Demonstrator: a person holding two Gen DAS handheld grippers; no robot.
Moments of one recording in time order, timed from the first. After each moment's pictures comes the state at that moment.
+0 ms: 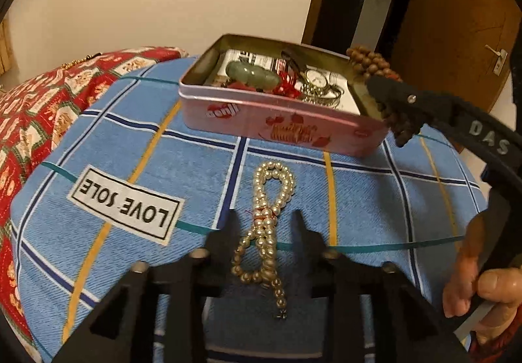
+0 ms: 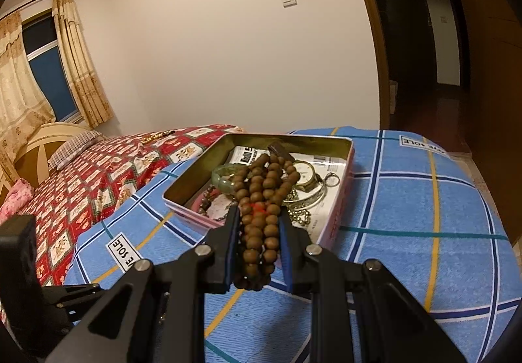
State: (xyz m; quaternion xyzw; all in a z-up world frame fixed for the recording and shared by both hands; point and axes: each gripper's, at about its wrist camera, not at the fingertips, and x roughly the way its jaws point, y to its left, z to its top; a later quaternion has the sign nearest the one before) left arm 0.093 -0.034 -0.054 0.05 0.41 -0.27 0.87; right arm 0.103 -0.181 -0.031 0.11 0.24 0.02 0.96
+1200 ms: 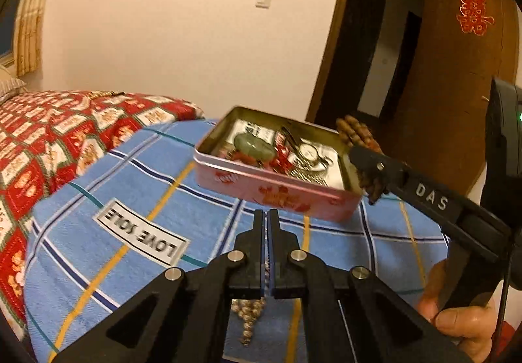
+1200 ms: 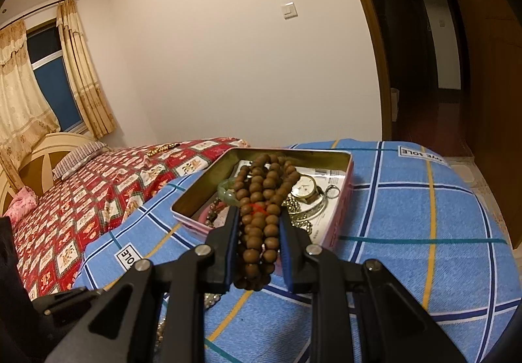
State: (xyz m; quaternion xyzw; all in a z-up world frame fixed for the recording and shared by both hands) left arm 0.063 -0.019 -0.016 -0.02 0.29 -0.24 0.93; right arm 0.095 -0.181 -0.022 0.12 0.22 0.03 0.97
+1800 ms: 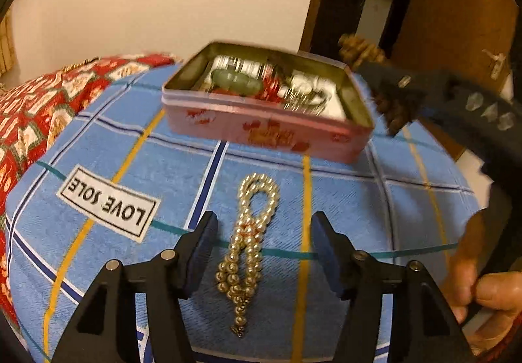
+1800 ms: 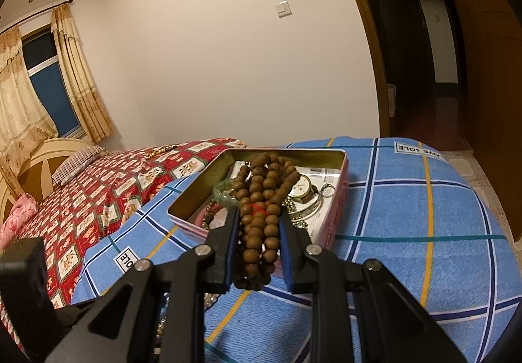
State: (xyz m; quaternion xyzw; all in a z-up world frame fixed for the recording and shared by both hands) left arm 0.082 -0.048 -0.057 0.05 0.41 -0.26 0.87; right arm 0.097 -0.188 -0.022 0.14 0.22 0.02 0.97
